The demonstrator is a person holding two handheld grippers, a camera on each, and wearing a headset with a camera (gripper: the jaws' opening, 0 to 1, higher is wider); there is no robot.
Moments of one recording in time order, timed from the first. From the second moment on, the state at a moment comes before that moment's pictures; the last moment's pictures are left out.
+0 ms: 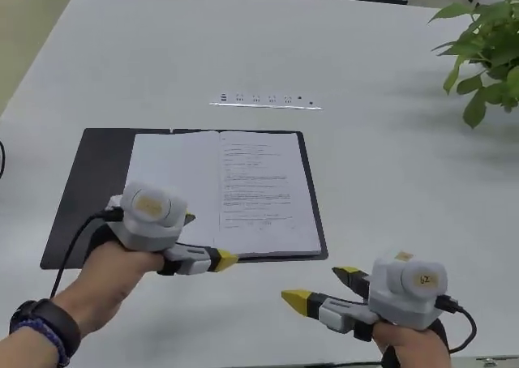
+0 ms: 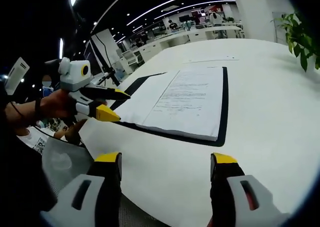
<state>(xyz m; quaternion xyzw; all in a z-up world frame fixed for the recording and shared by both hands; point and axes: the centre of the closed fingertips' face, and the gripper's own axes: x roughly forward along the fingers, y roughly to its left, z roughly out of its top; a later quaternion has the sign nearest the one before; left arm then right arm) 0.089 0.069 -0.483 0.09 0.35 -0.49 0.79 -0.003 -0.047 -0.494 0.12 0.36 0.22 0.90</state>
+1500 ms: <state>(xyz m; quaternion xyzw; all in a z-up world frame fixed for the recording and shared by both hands) 0.100 -0.069 -0.539 0.07 0.35 -0.47 0.81 -0.015 -0.083 -0.495 0.16 0.36 0.22 0.90</state>
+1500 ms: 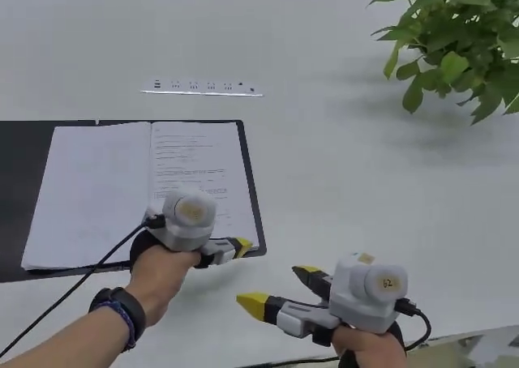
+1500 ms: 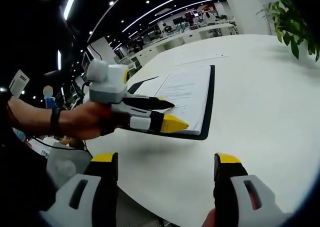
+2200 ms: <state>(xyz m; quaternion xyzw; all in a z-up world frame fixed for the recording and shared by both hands) 0.110 -0.081 -0.547 0.14 0.30 -0.46 0.83 -0.001 -0.087 -0.502 0.16 0.37 0.23 0.89</state>
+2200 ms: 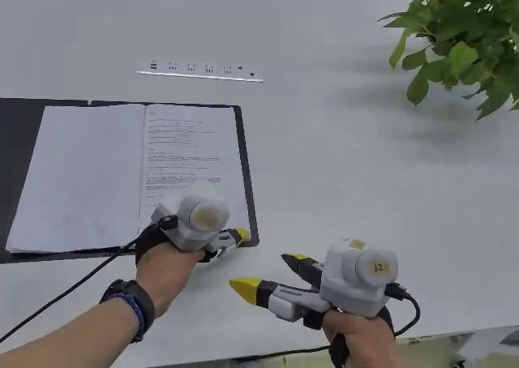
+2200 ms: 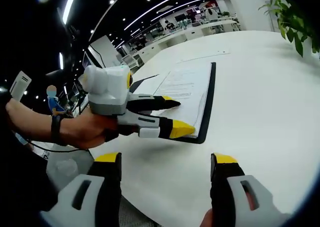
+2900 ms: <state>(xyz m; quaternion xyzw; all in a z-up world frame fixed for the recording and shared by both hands) 0.117 -0.070 -0.547 0.13 0.31 -0.45 0.83 0.074 -0.097 -0.486 0.27 0.29 0.18 0.90</state>
